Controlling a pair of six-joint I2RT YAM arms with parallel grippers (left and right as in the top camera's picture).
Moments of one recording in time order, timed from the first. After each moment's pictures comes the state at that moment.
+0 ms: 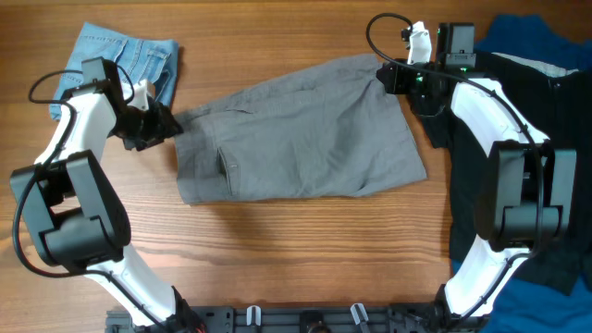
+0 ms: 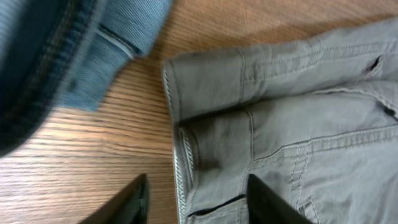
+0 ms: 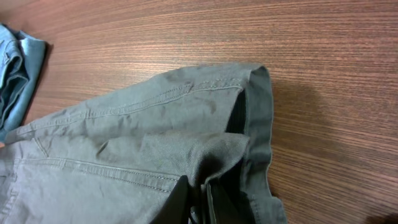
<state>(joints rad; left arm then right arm) 0.26 1.98 1.37 -0.82 0.37 -0.05 0.00 2.01 1.41 -0.32 -0.55 0.08</state>
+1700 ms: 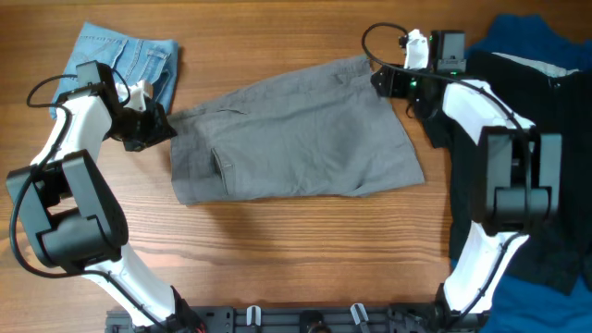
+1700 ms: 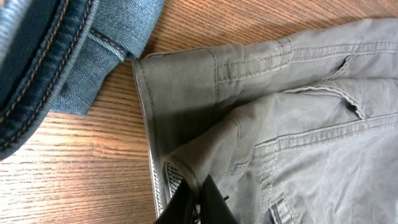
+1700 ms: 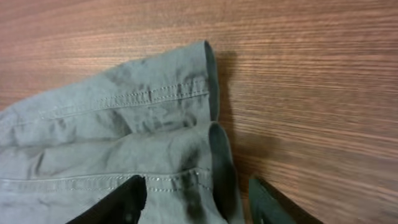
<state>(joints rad) 0.28 1.98 1.36 -0.81 0.44 -0.05 0.02 2.12 1.41 -0.24 -0.44 0.08</state>
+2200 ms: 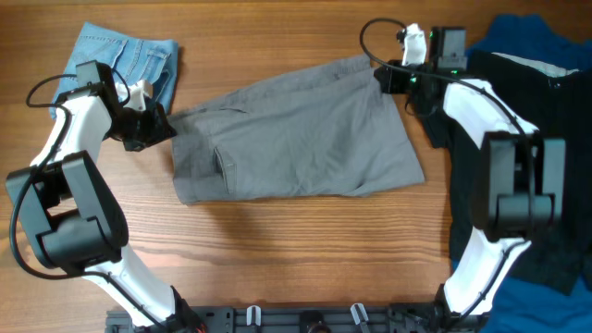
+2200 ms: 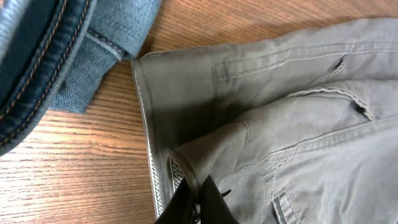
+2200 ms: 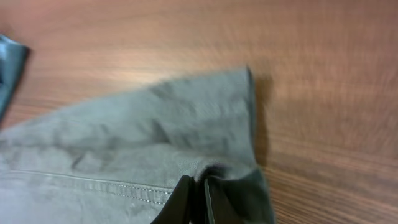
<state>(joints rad) 0.28 1.97 1.36 -0.81 0.44 -0.05 0.02 2.05 1.41 -0.22 -0.52 0.08</state>
